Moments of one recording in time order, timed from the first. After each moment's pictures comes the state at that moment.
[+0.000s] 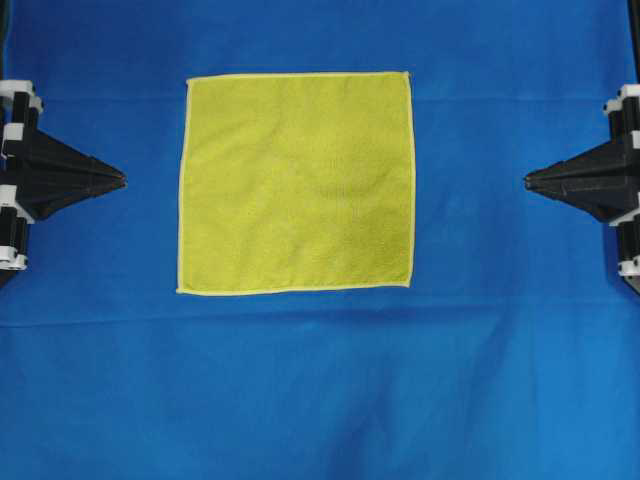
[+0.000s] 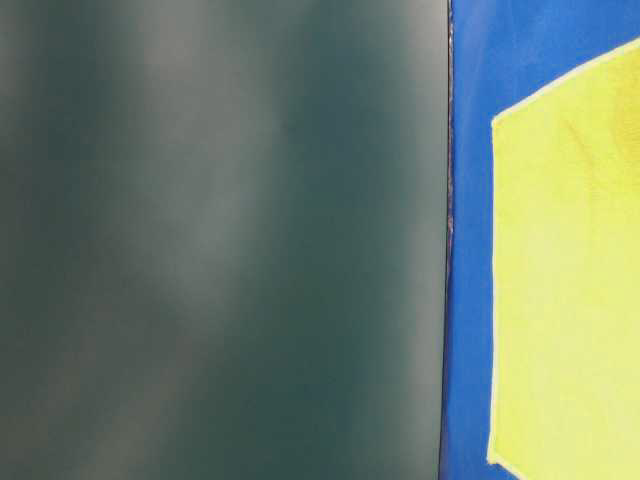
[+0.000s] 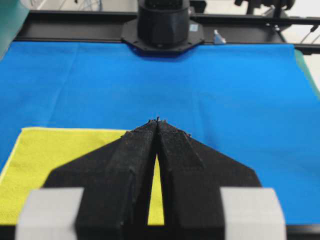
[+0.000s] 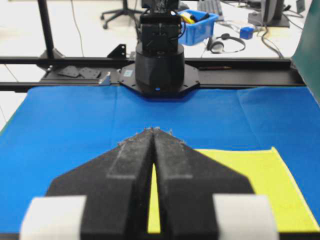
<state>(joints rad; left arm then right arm) 0.00 -0.97 1.18 0.00 -0.29 0.00 0.00 -0.97 1.18 0.00 -0.29 0.00</state>
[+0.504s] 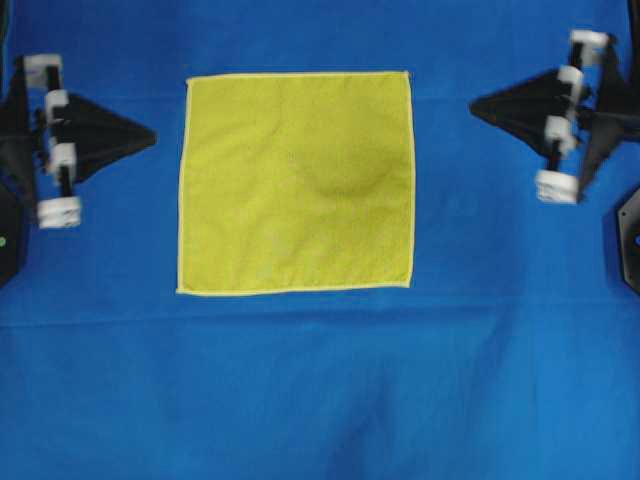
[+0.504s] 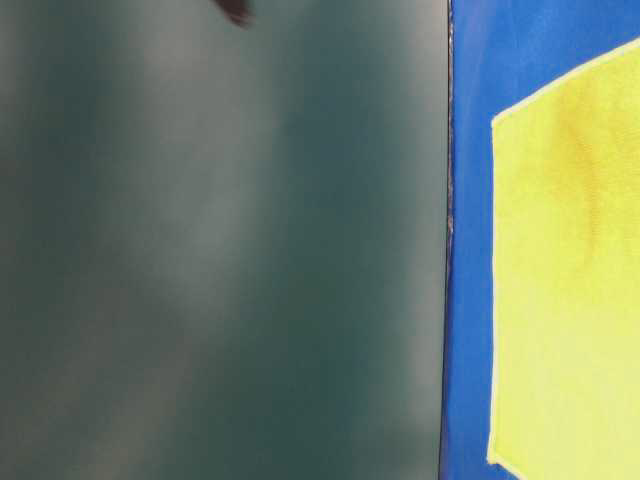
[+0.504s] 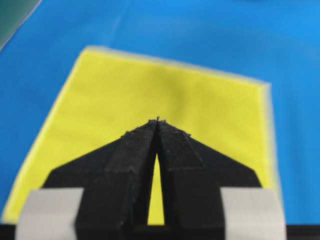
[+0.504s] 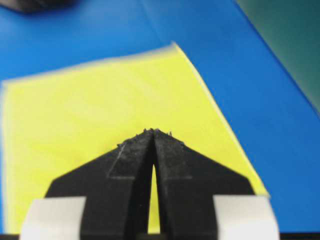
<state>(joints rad) 0.24 -0.76 1.17 -0.02 -0.23 -0.01 -0.33 -0.64 1.06 0.01 -0.12 0.03</state>
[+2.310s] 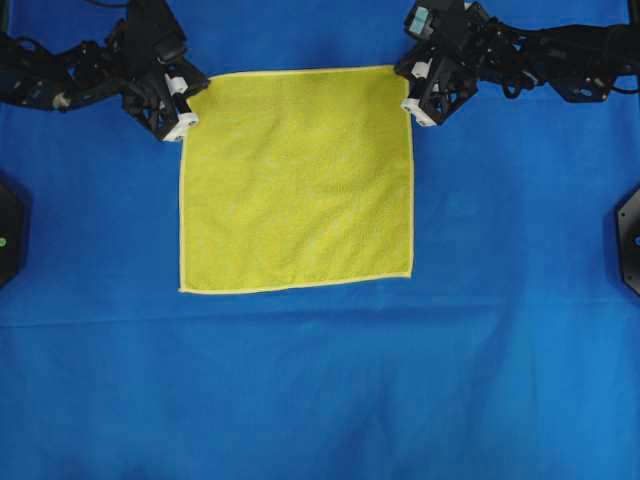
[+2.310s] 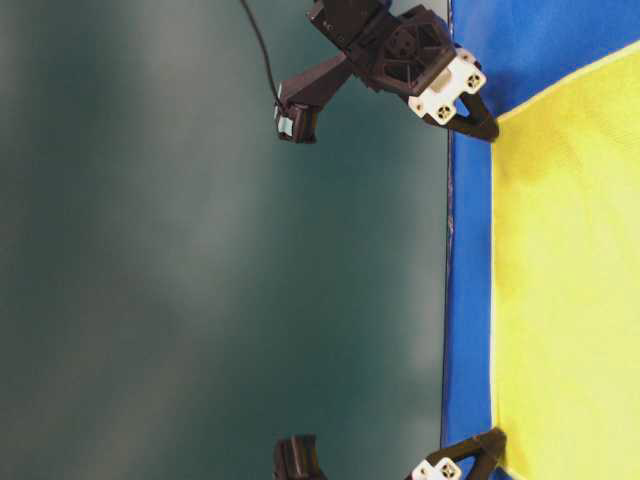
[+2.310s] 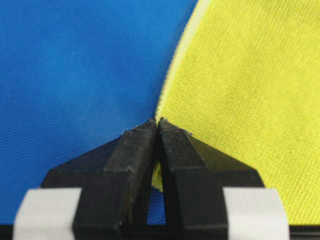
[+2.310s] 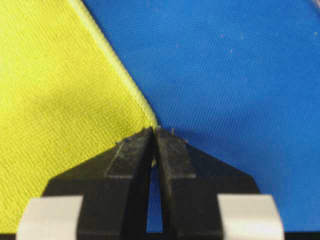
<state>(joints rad) 0.64 0.09 0.95 -0.02 -0.36 0.14 -0.62 0.17 0.73 -0.10 -0.11 0.02</state>
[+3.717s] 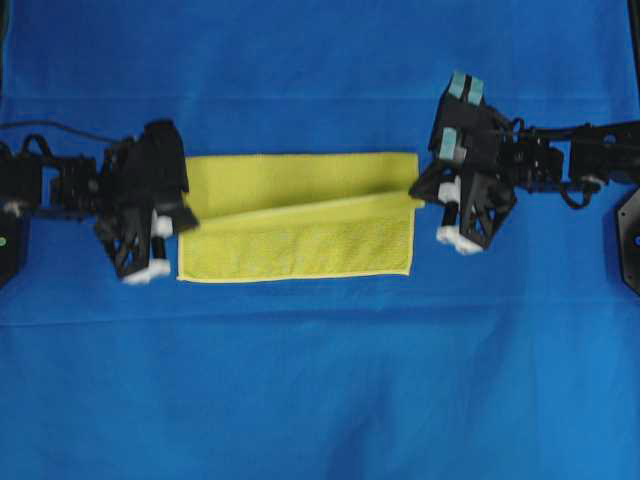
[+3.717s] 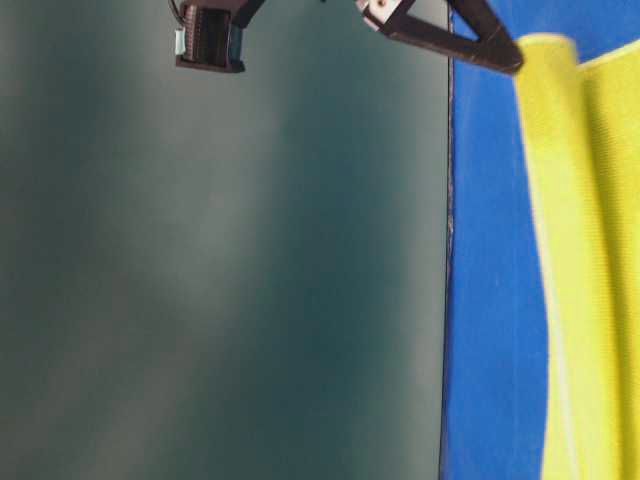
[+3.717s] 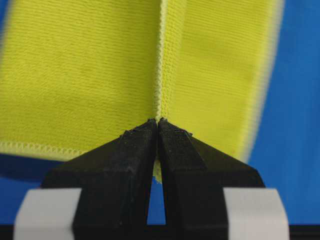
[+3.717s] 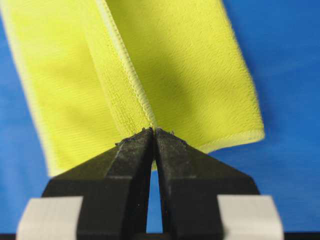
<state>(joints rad) 0.02 -0.22 1.05 -0.03 -0.05 -0.15 -0.14 -0.18 0.91 -0.01 0.09 0.19</state>
